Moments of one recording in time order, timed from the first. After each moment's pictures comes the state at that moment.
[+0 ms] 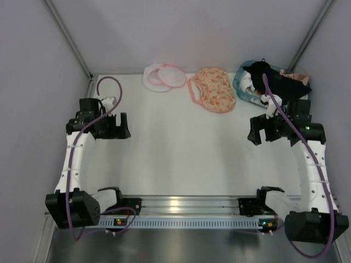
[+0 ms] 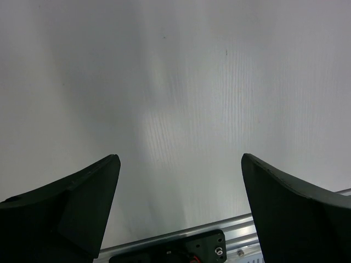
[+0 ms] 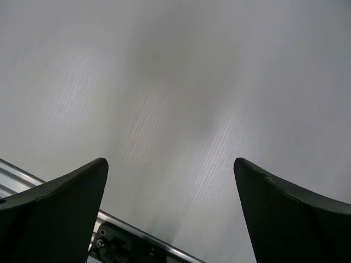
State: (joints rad) left arm 0.11 1.14 1.10 -0.94 0.29 0.08; right arm -0.09 0.99 1.09 -1.02 -0.41 -0.36
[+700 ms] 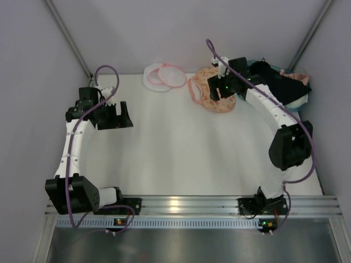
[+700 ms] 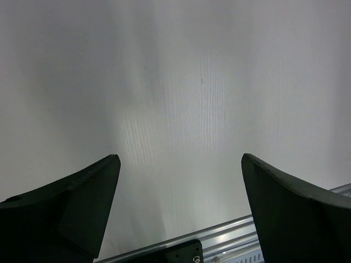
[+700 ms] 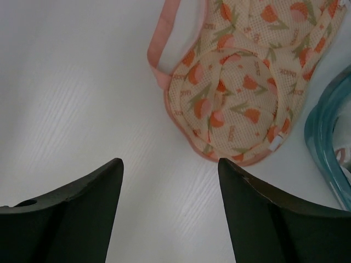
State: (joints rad) left arm 0.11 1.28 1.24 -0.94 0.37 -0.01; right arm 0.32 1.75 1.62 -0.62 -0.18 -0.16
